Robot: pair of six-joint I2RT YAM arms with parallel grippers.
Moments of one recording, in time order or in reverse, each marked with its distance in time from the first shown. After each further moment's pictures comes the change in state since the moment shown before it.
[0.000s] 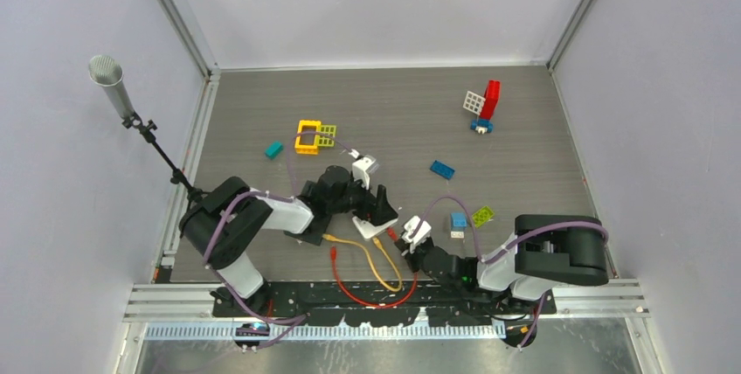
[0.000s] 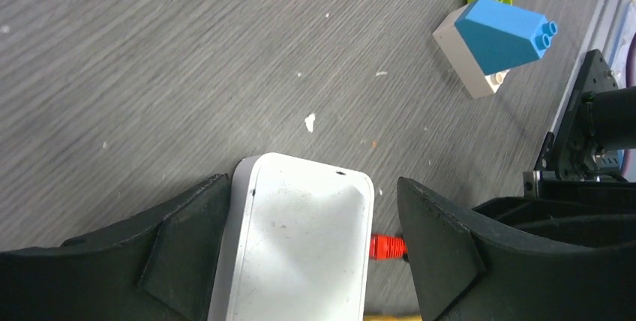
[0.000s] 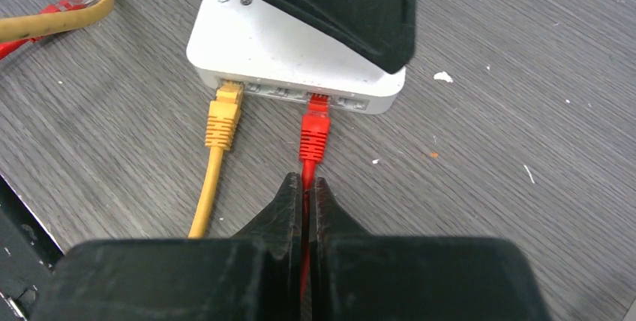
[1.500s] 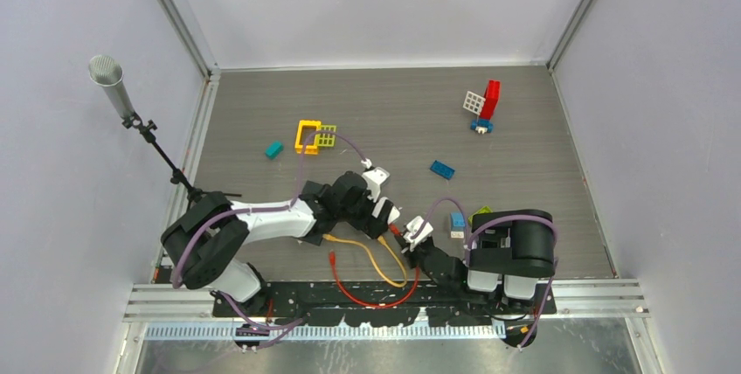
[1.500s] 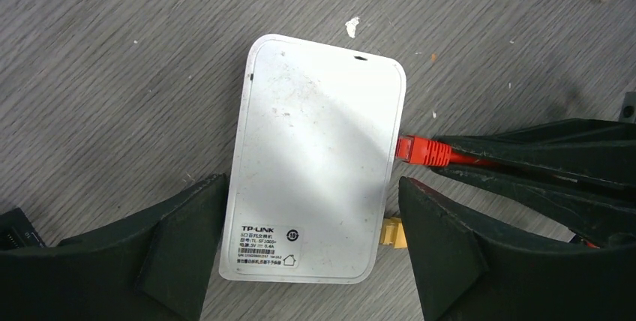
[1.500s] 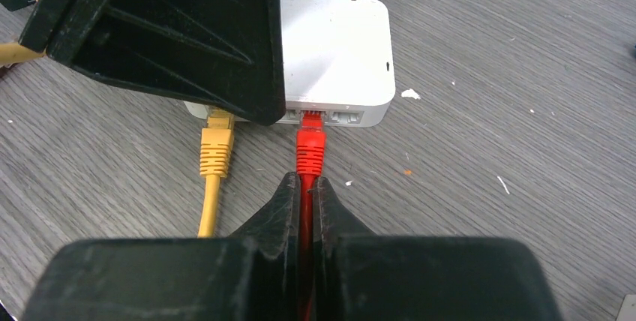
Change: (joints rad) left arm -0.136 -0.172 0.105 -0.573 -0.298 0.162; right arm -0.002 0.262 -0.013 0.361 0.094 -0.062
